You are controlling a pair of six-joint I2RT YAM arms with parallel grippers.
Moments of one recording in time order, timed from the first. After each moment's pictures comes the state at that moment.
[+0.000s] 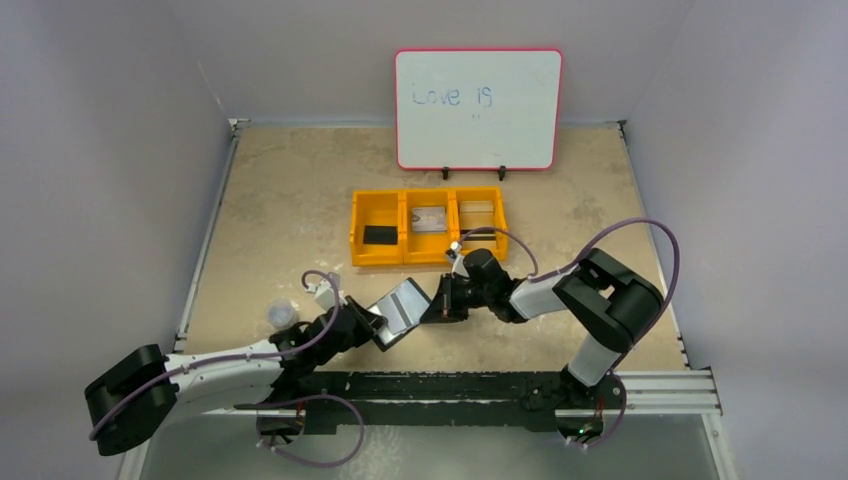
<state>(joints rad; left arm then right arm) -0.99 0.86 0.06 0.18 -0.38 -1.33 0.76 1.69 0.50 0.48 -0.51 0.98</state>
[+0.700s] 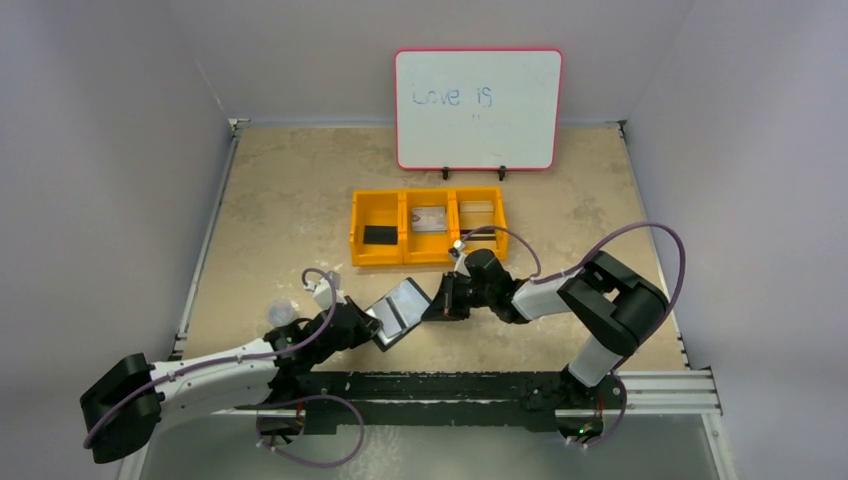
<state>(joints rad) -0.99 0.78 0.12 -0.06 -0.37 -1.30 0.76 1.66 0.49 0.48 -0.47 0.99</state>
